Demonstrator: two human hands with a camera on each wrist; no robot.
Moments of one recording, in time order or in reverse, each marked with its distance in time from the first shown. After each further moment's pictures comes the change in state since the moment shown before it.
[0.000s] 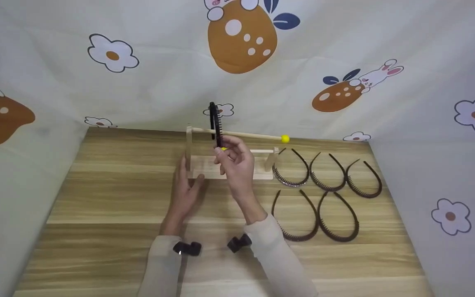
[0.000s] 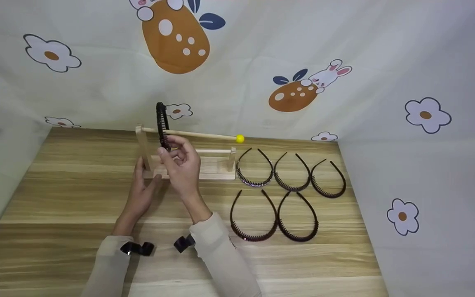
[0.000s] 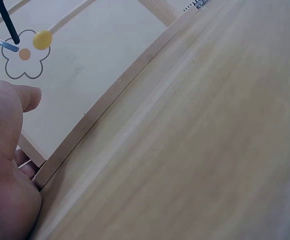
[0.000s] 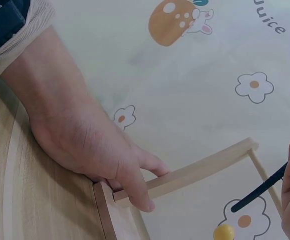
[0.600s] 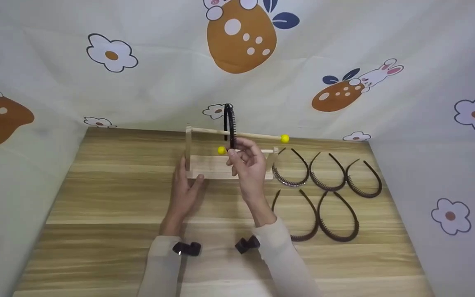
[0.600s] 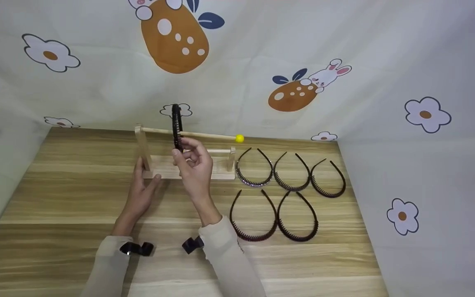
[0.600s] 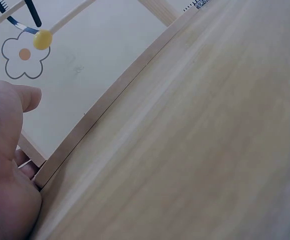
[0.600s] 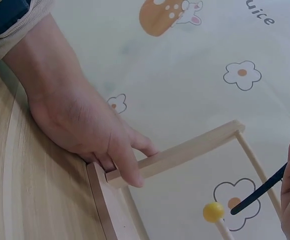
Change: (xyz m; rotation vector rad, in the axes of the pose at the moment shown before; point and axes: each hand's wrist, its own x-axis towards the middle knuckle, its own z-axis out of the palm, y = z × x) left_hand 0.001 -0.001 0.000 -0.012 -0.014 -0.047; right_hand -0.002 -0.003 -0.027 -0.010 0.044 -0.006
